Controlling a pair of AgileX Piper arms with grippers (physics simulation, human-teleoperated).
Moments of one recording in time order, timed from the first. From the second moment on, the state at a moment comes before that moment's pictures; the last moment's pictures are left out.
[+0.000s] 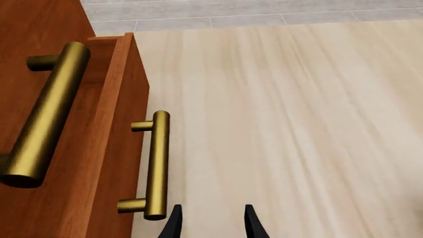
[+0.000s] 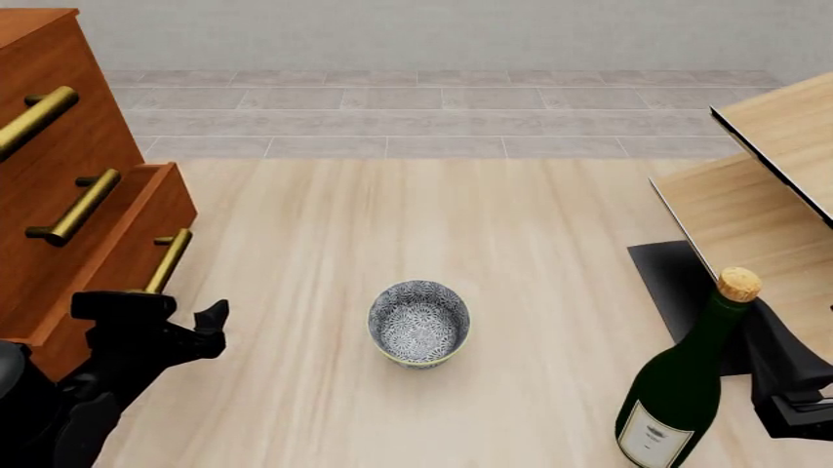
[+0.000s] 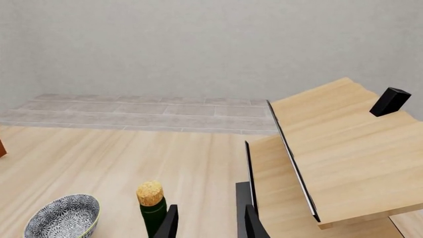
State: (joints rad) left arm -0.05 1.86 -0.17 -1.20 0.00; right arm 0.07 0.07 0.00 -0.04 -0.01
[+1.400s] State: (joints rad) left arm 0.08 1.89 -0.18 -1.21 0.16; right arm 0.07 0.04 0.00 -0.03 -0.02
